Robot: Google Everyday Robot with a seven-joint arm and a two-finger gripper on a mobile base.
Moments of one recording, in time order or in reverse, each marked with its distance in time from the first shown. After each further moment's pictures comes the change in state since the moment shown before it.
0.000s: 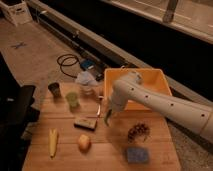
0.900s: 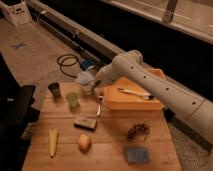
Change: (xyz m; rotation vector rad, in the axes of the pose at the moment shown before) arm 0.033 -0.149 -0.044 0.328 0.004 0.001
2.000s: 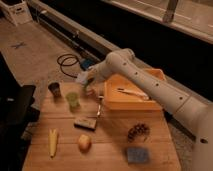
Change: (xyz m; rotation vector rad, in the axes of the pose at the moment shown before) arm -0.025 -0.037 0.037 0.032 -0.094 -0.071
